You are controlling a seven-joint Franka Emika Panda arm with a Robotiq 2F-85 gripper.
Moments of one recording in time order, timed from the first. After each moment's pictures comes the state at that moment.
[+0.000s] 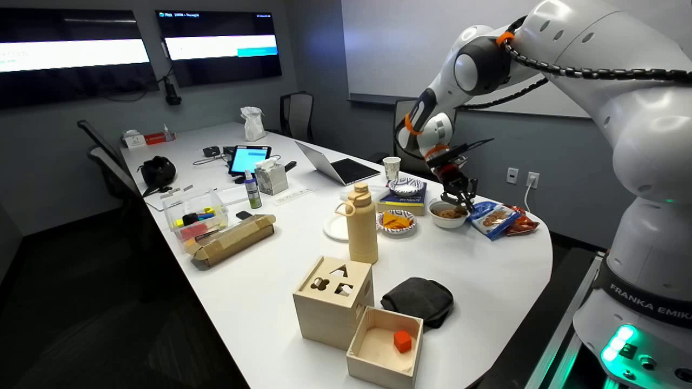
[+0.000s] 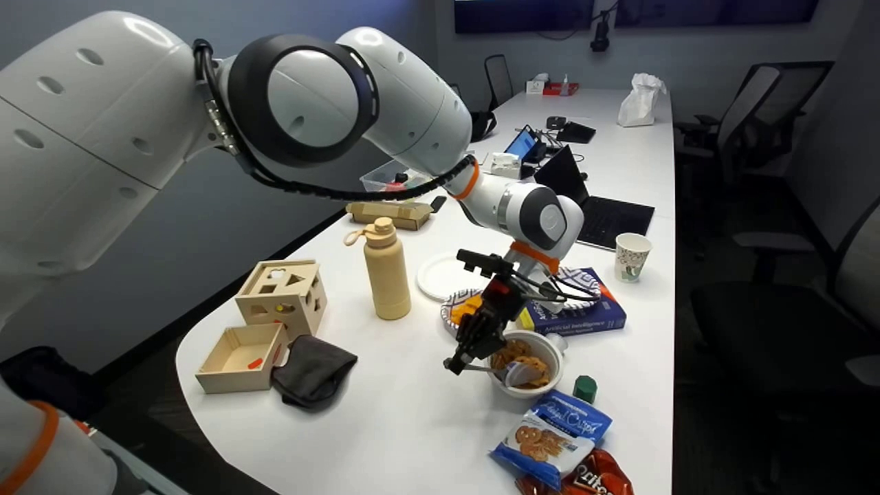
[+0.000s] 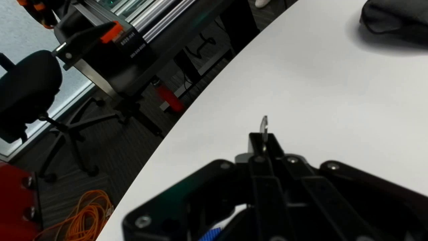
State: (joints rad) arm -0.30 0.98 -0.26 -1.39 0.07 1.35 0.31
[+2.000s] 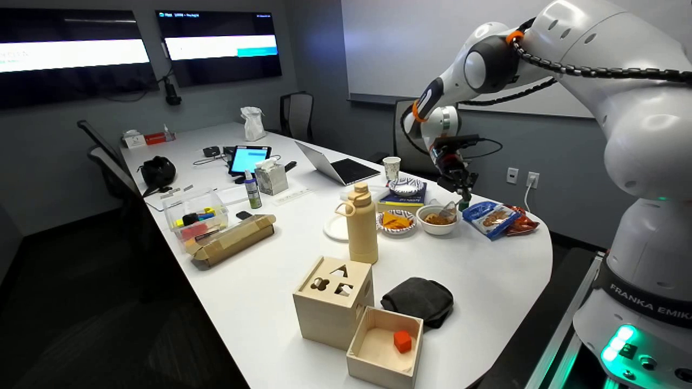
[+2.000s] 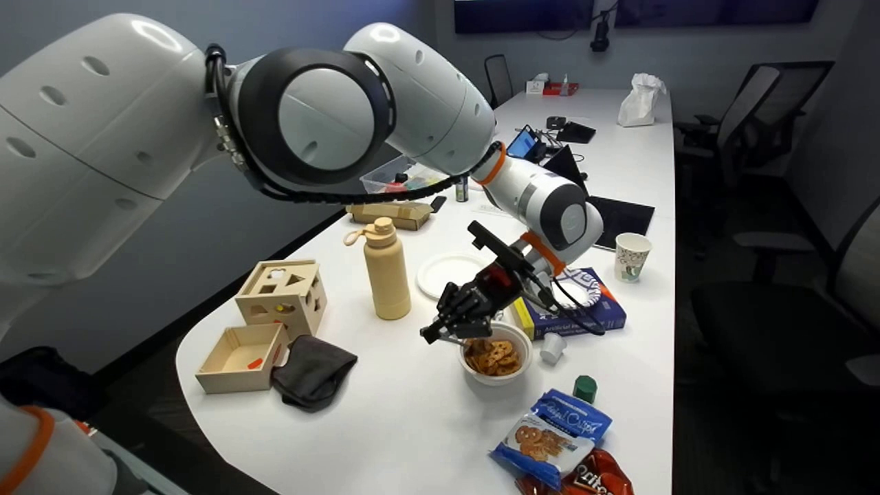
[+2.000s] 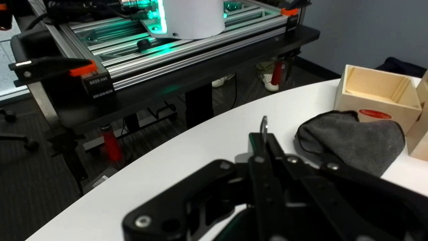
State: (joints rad) arm -0.41 0.99 -0.18 -1.29 0.20 1.06 0.01
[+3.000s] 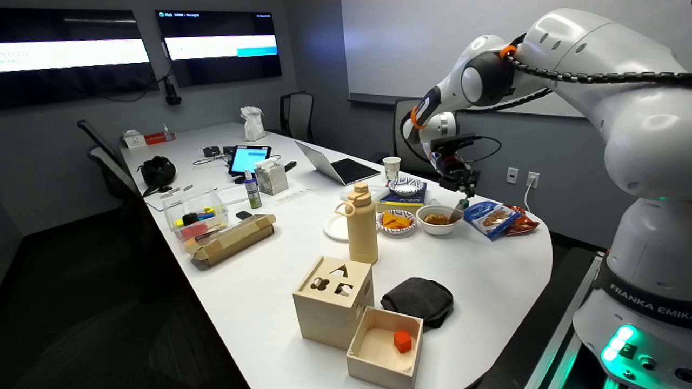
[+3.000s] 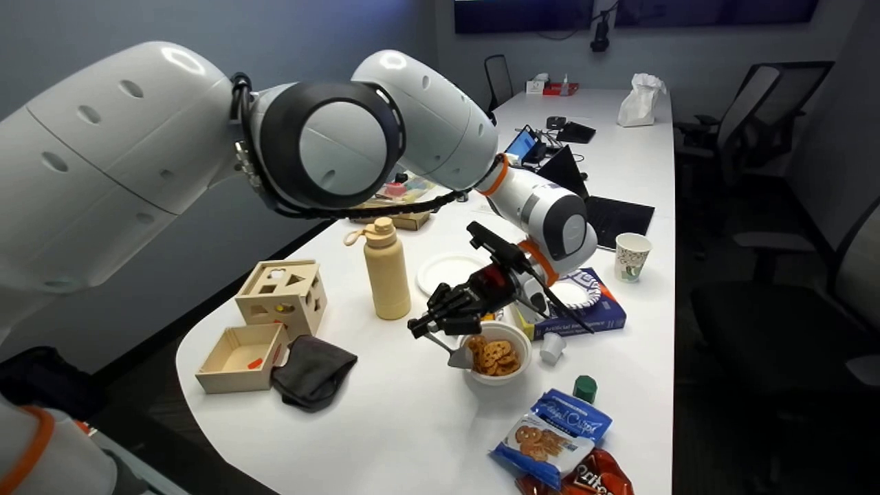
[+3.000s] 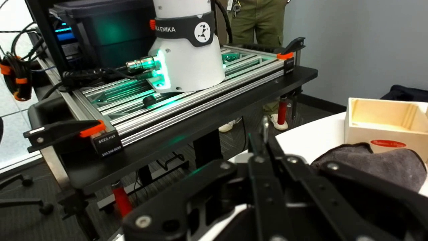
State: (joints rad) arm -0.41 1.07 -0.20 -1.20 0.22 0.88 0.12
